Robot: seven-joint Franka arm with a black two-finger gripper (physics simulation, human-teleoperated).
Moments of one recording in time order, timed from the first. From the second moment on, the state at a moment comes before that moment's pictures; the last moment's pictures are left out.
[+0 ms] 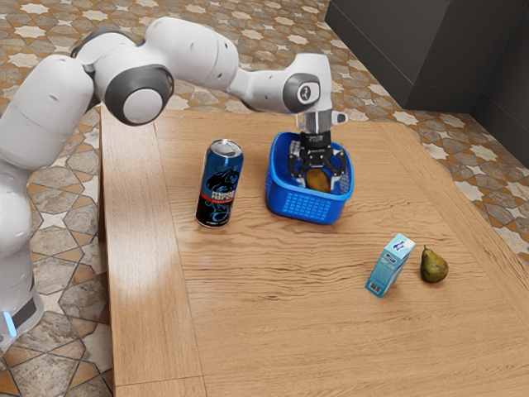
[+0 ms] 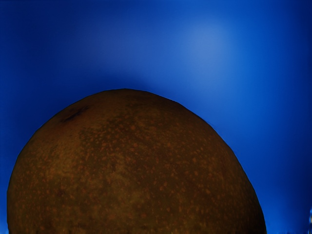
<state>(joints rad) 0.21 0.50 0.09 -1.44 -0.53 1.98 -0.68</state>
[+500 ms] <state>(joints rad) 0.20 0.24 0.15 -1.34 -0.36 1.98 -0.80</state>
